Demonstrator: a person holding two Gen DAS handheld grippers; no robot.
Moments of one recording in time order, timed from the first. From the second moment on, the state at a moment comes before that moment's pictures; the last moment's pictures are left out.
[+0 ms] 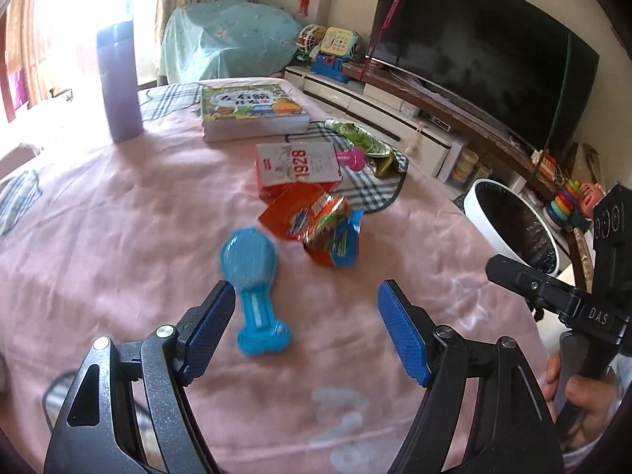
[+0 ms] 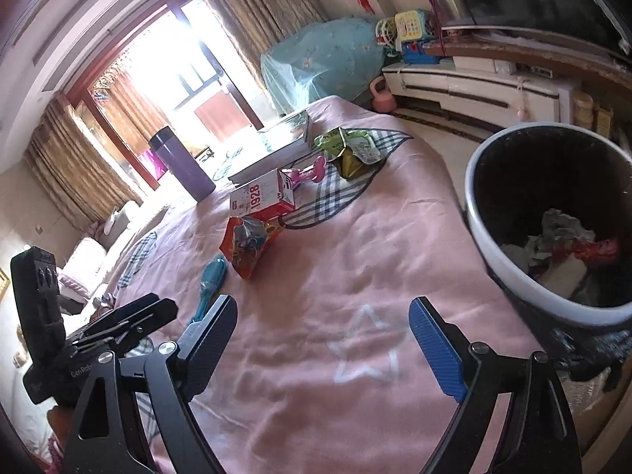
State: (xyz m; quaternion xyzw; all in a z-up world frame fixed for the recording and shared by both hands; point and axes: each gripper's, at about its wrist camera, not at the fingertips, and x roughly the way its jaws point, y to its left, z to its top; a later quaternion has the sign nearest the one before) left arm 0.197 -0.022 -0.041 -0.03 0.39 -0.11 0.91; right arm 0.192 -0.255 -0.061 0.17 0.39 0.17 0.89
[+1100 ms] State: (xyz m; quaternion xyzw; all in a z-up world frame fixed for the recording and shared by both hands) left arm 0.221 0.068 -0.066 -0.14 0.41 -0.11 0.89; right arm 0.304 -0.133 -0.067 0.10 0.42 0.19 0.88
